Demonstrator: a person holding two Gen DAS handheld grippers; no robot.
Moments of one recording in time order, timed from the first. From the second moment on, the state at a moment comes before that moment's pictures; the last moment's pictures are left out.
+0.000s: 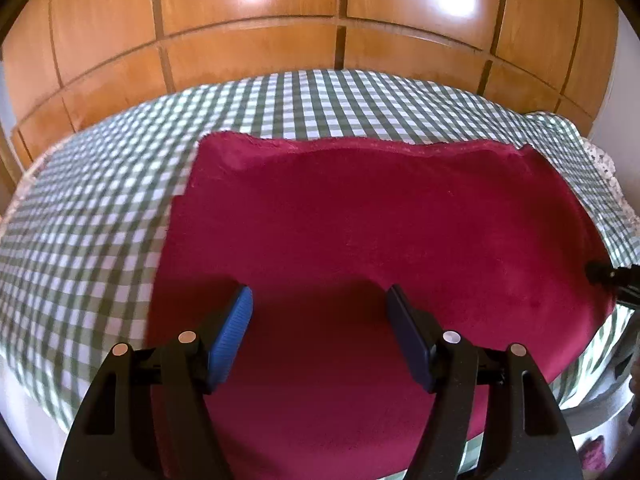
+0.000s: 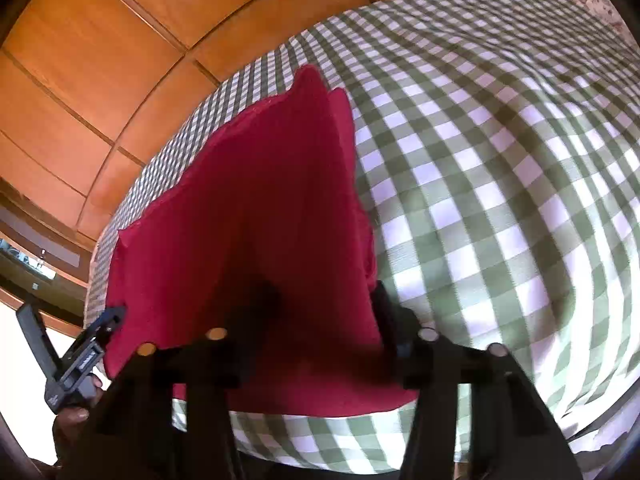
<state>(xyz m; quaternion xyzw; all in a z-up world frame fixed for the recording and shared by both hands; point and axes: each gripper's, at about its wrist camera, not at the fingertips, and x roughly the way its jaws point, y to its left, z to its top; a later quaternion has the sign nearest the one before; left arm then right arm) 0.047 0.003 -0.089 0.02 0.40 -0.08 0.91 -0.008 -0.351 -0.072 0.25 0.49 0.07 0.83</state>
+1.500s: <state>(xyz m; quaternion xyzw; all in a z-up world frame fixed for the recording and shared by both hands) 0.118 -0.045 -0.046 -0.12 0.47 -0.28 0.83 -0.014 -0.183 0.004 0.10 0.41 0.35 0.84</state>
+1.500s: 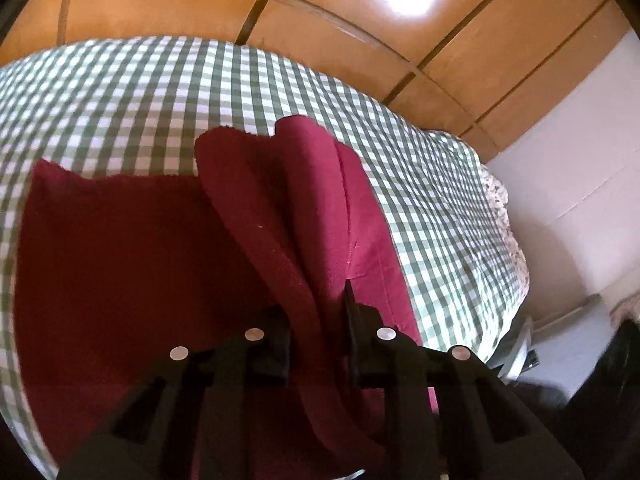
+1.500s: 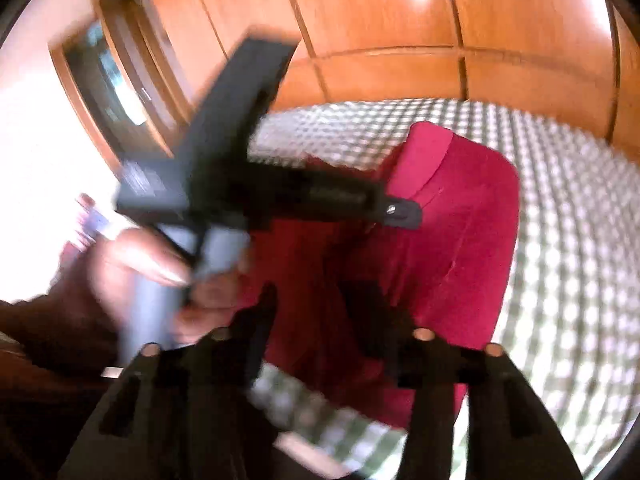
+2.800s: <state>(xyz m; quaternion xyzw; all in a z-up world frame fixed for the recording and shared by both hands) 0.031 0.107 -0.012 -0.11 0.35 -0.09 0.93 0.023 -0.134 -0.024 0.14 0.45 0.40 0.79</state>
